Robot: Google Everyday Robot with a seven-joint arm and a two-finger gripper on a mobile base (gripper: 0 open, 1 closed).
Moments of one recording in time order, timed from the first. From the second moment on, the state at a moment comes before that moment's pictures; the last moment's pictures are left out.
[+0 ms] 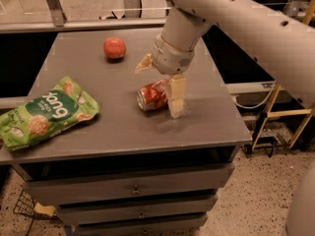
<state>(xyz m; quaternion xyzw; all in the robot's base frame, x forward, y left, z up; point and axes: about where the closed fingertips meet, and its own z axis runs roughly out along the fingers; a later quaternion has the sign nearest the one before) 0.560 0.006 0.857 -0.87 0.45 0.11 0.15</state>
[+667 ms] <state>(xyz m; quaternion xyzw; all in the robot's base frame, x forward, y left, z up) 0.581 -0.011 0.840 -0.86 0.47 0.11 0.13</state>
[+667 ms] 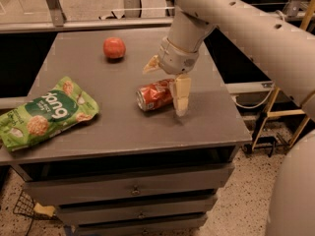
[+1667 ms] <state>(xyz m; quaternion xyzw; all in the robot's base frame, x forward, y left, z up) 0.588 -0.030 0.841 -0.86 0.48 0.10 0.13</state>
